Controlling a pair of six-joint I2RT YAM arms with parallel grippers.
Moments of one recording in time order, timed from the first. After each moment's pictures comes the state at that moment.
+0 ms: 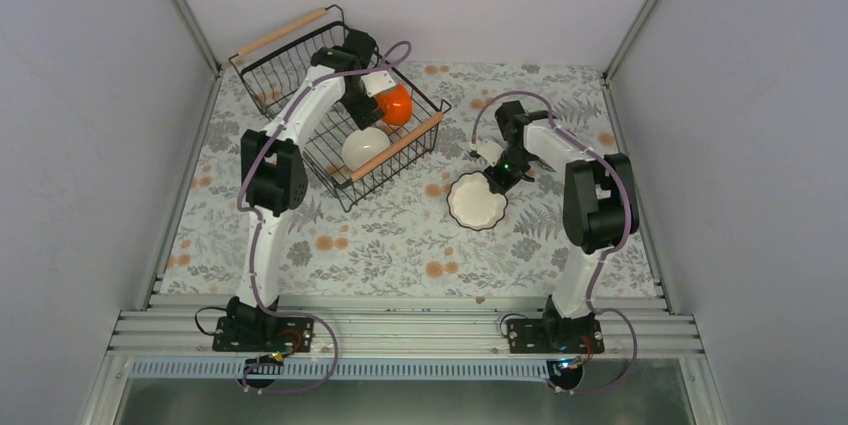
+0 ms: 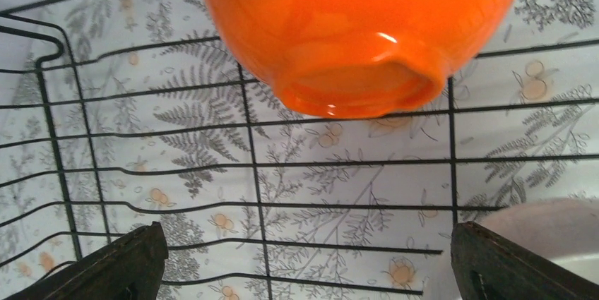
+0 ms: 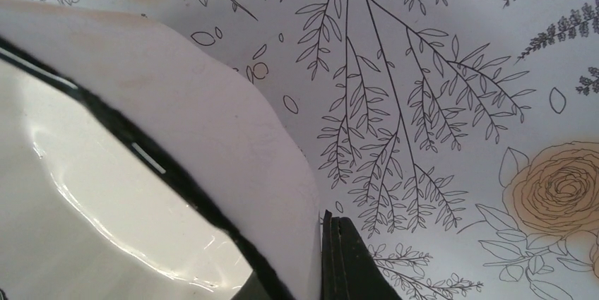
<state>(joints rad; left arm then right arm) -0.35 2.32 2.27 -1.09 -0.07 0.61 0.25 1.89 1.34 -0.97 -0.16 -0.53</state>
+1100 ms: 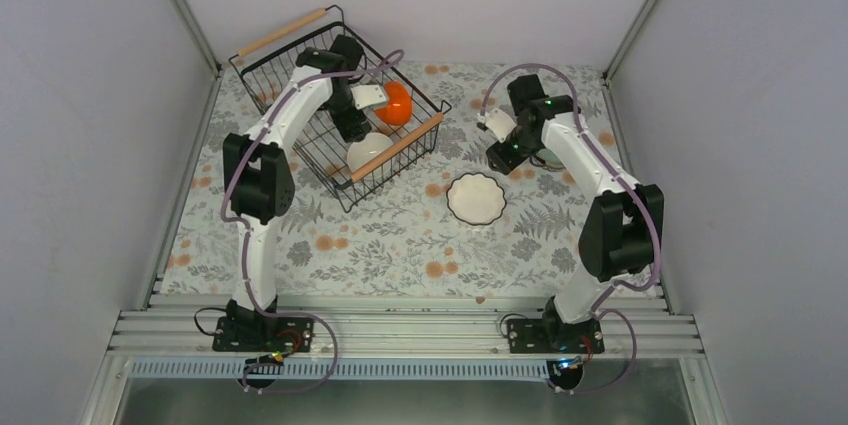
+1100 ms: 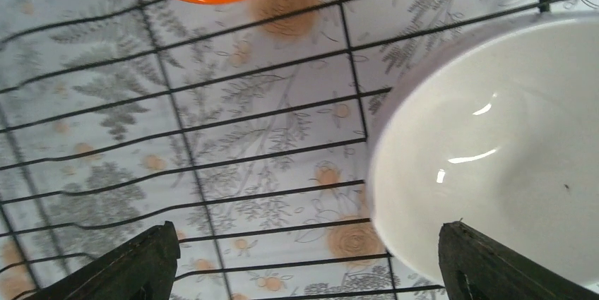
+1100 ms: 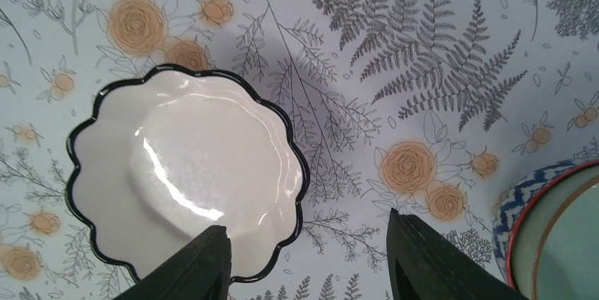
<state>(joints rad) -0.33 2.18 2.14 -1.24 0.02 0.72 0.26 1.69 1.44 -1.02 -0.12 -0.49</state>
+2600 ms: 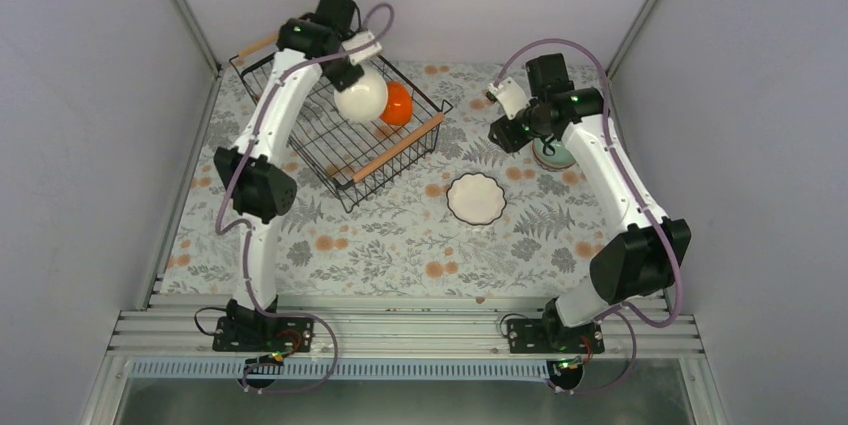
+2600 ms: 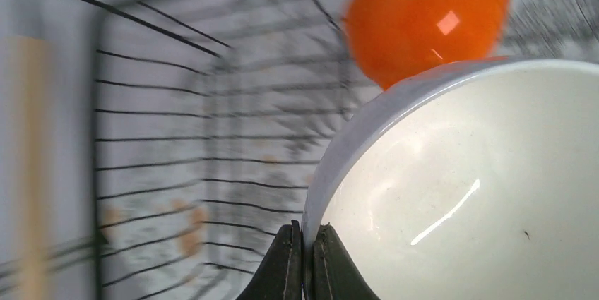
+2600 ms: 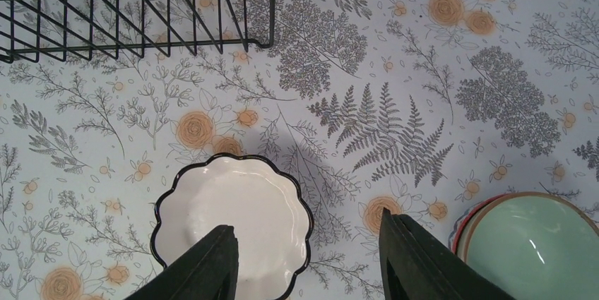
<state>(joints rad) -0.34 2.20 2.42 -1.27 -0.08 0.61 0.25 1.55 1.56 -1.03 -0.21 -0.39</state>
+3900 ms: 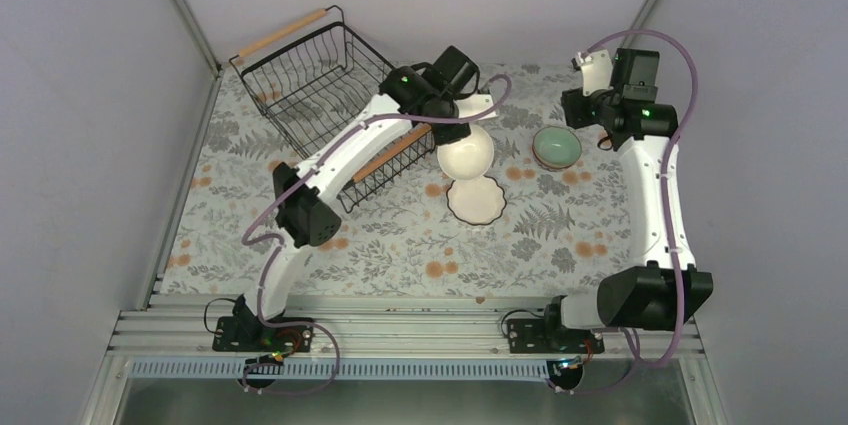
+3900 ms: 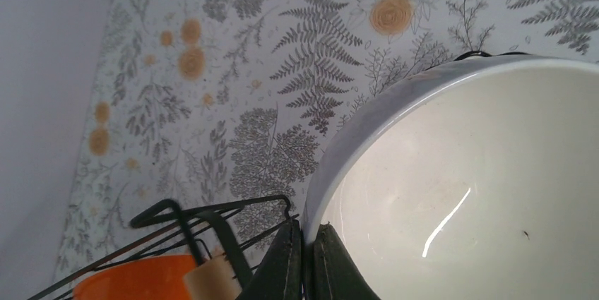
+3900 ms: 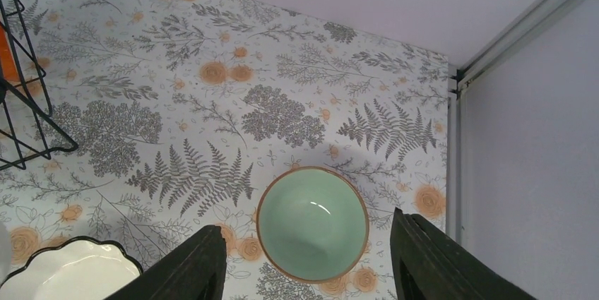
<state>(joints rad) -0.81 2.24 2.51 -1.21 0.02 0.58 -0.07 1.39 1.55 -0.85 -0.12 -0.32</state>
